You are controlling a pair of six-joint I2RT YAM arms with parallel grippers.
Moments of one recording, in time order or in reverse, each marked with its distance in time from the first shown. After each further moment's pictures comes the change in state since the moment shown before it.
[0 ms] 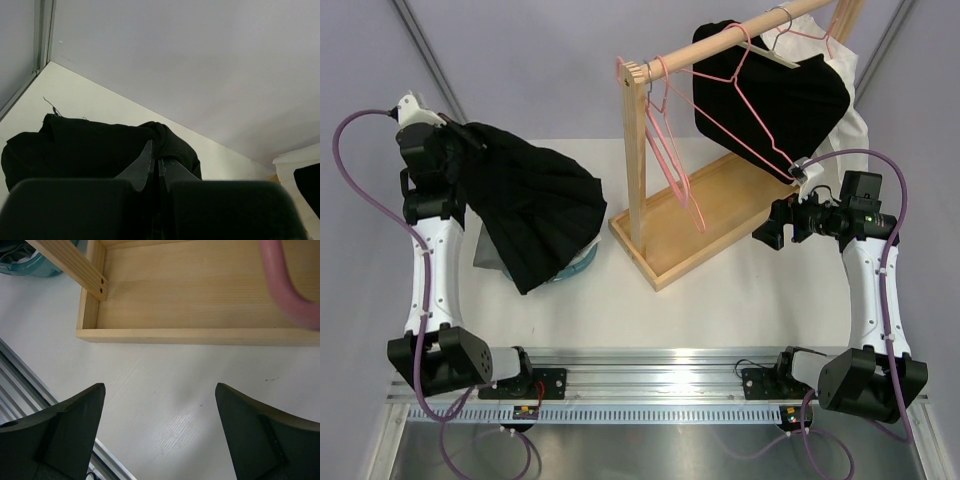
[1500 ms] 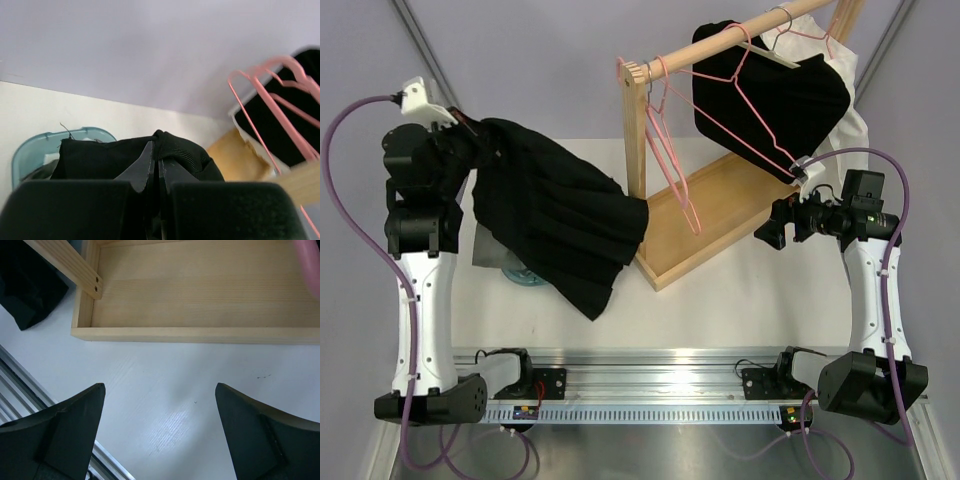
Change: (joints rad) left arm -0.209 -0.204 0.151 -0.290 0.067 0.130; right arm 0.000 -0.007 0.024 -0.025 0.024 -0.019
